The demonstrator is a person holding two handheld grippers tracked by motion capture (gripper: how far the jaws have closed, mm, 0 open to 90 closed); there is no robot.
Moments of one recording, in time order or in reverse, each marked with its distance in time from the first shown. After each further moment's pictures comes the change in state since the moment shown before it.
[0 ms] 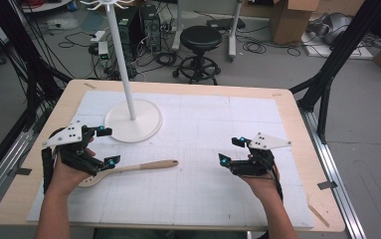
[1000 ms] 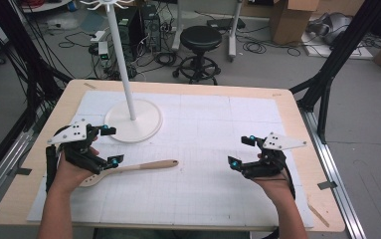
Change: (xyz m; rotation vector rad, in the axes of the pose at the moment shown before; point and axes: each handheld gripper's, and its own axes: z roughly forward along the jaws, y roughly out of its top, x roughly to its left) left arm 0.001 0.004 0.011 0.014 -0.031 -0.001; right arm -0.010 0.002 -0.025 -0.047 0.061 0.001
